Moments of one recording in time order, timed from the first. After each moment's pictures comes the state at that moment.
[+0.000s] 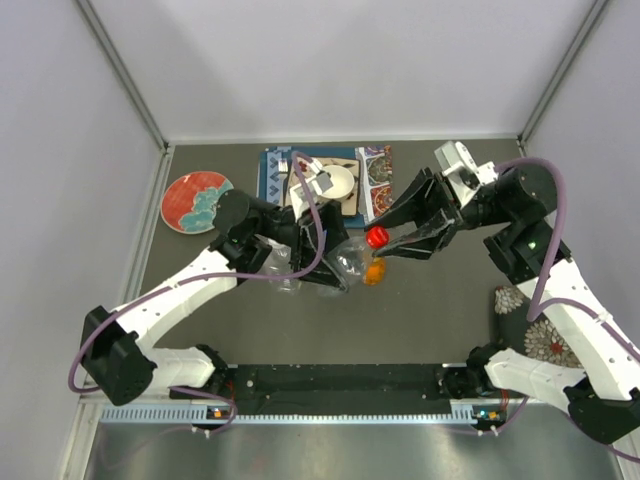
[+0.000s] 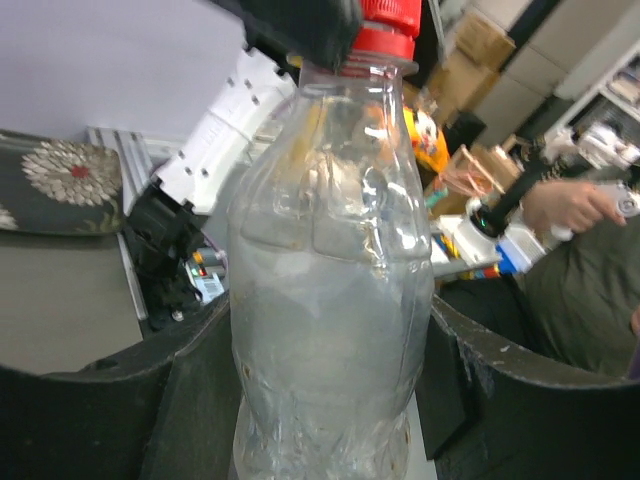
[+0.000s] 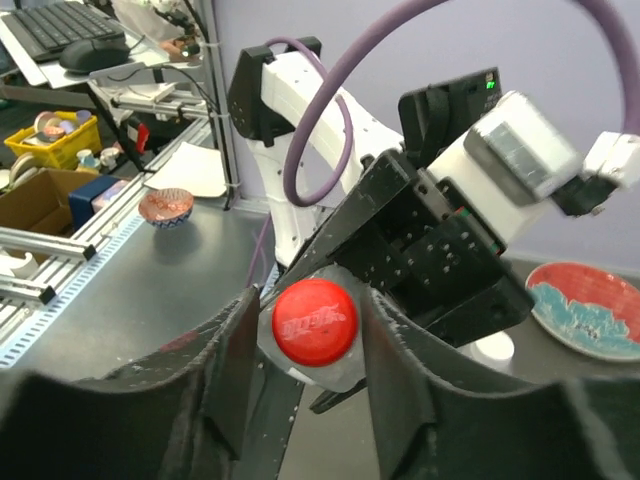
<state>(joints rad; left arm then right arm) -0.71 1.26 1.02 0.83 1.34 -1.06 0.58 1.03 1.30 0.11 -1.24 0.30</state>
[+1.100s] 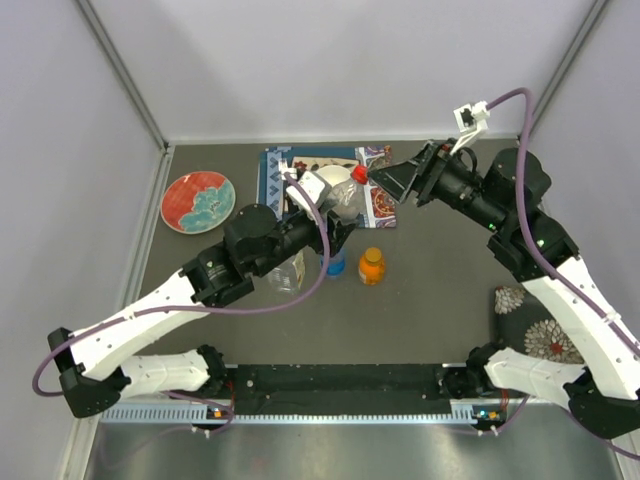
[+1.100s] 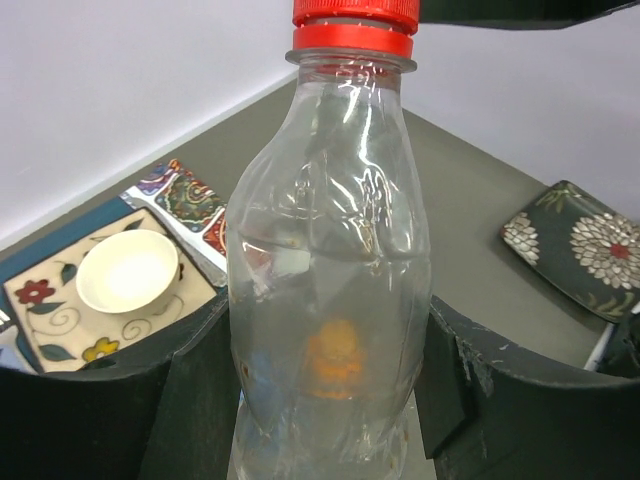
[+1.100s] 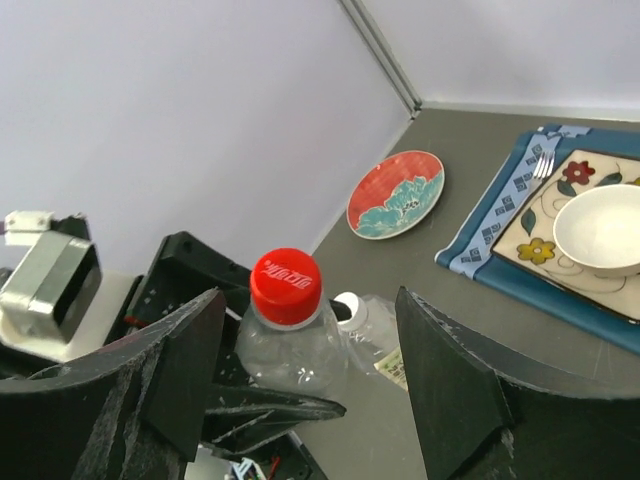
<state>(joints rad) -0.98 1.08 1.14 -0.12 -0.12 -0.07 0.61 1.04 1.40 -0.31 -0.25 0.62</state>
